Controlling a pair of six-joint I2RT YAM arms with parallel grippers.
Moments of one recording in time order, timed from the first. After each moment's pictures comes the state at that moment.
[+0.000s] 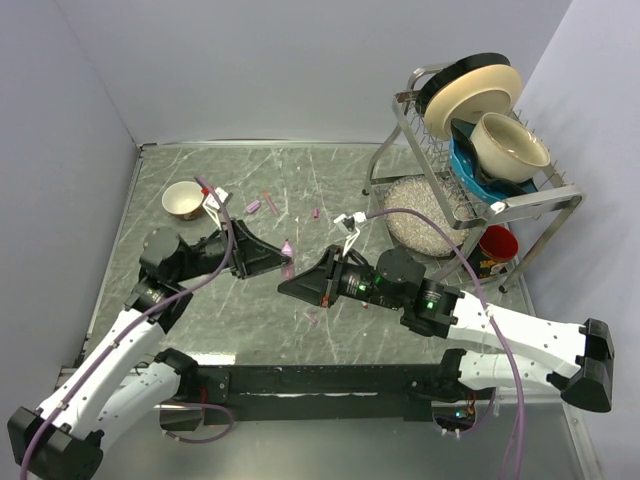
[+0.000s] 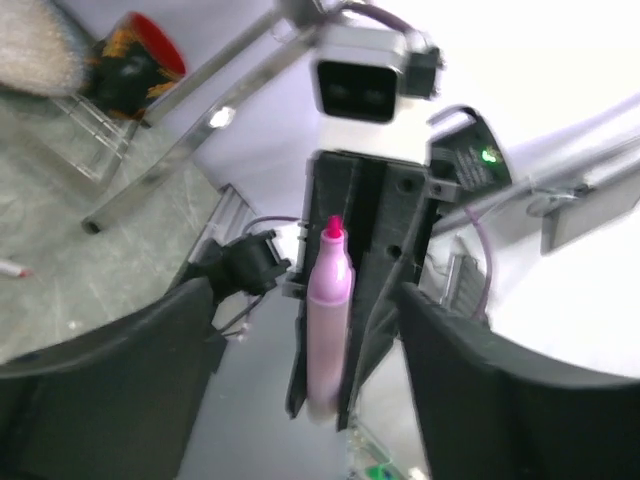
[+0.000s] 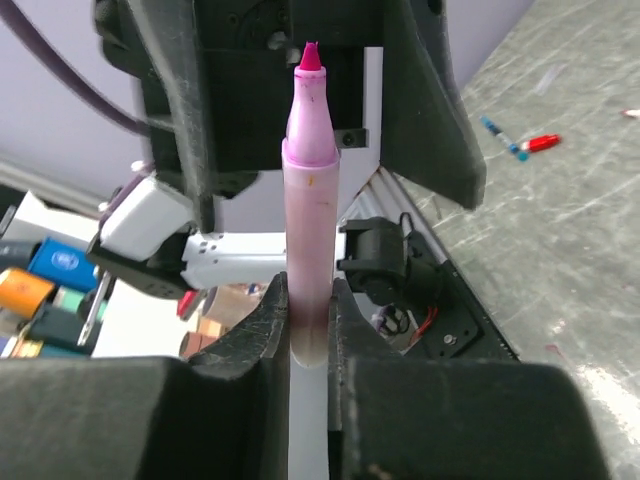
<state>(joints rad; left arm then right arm) -0.44 0.77 0.67 0.30 0.85 -1.13 1.12 1.02 0.83 0.19 -0.14 0.92</state>
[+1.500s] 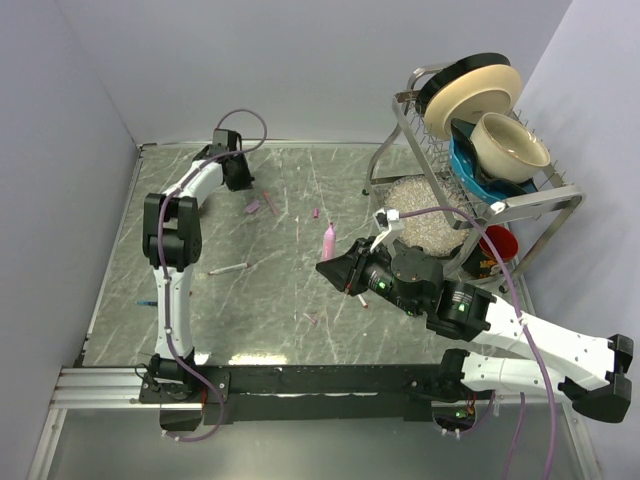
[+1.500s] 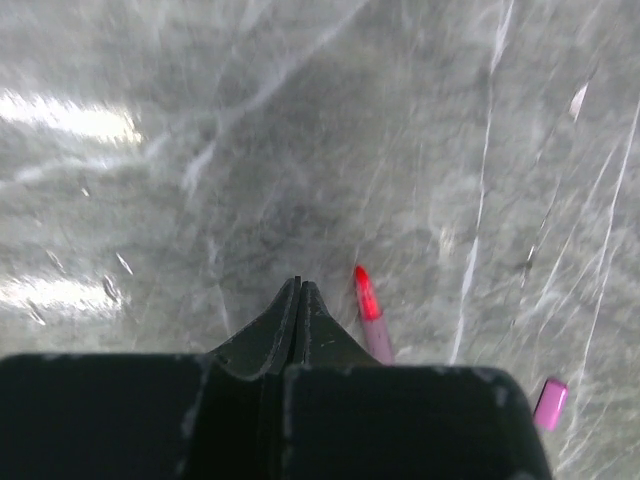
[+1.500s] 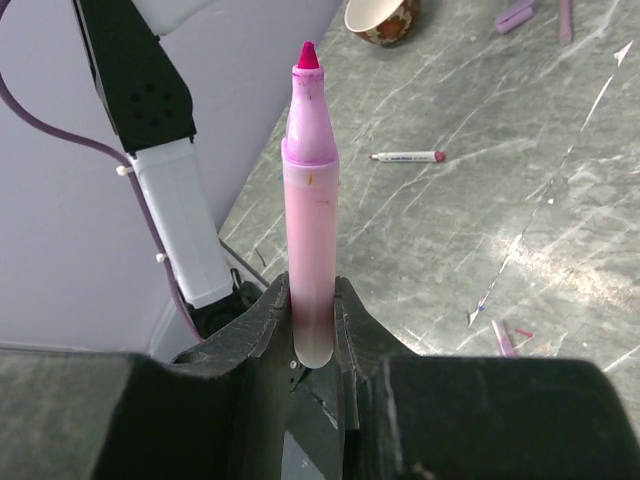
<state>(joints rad) -0.14 2.32 1.93 -0.46 0.08 -0.47 1.12 0.89 0.90 -0.23 0.28 0.77</state>
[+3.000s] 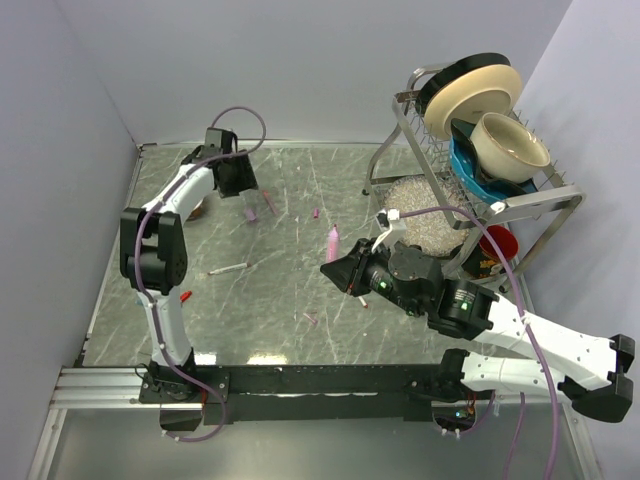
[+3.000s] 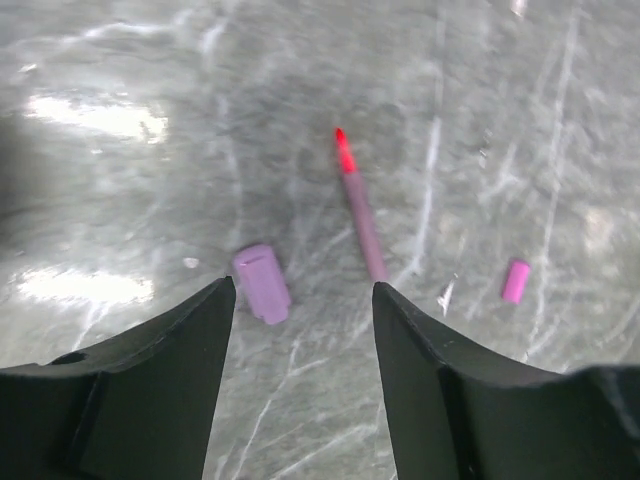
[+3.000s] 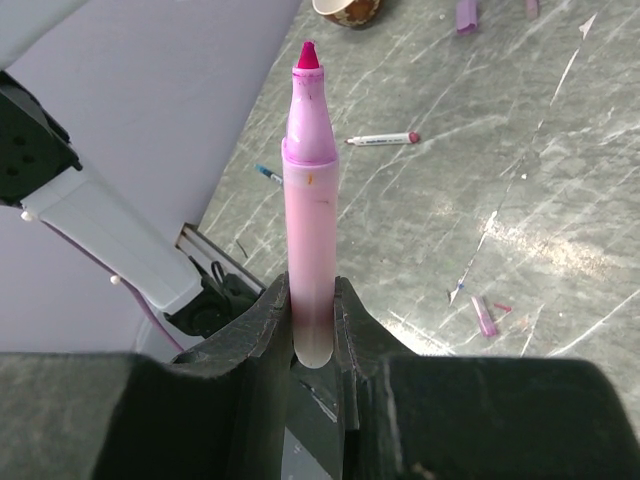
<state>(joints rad) -0.17 2.02 1.67 -0.51 0.05 -0.45 1.12 0.89 0.94 -0.33 0.30 0.80</state>
